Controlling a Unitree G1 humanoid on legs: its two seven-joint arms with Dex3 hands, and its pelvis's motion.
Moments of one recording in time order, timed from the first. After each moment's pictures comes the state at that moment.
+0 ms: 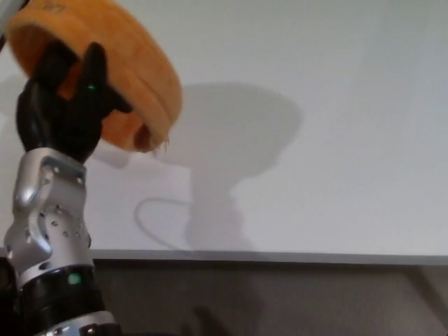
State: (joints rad) left_arm -0.64 -0.10 0.67 0.21 -0.38 0.30 -0.09; right_arm 0.54 -0.50 -0.24 0.07 0.18 -0.24 0.50
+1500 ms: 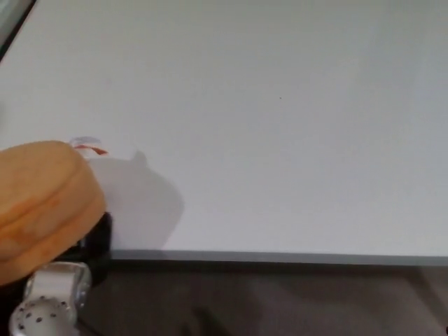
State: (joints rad) left_arm -0.43 -0.17 0.80 0.37 -0.86 0.51 0.46; right_arm 0.51 -0.50 -0.24 0.07 0.19 -0.23 0.50
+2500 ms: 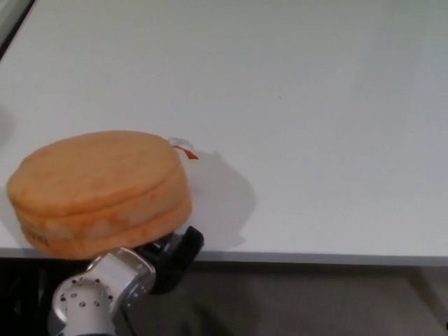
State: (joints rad) left_arm -0.38 -0.15 0.43 0.32 -0.91 0.80 0.56; right_arm 0.50 -0.50 -0.25 0.04 0.18 -0.19 0.50
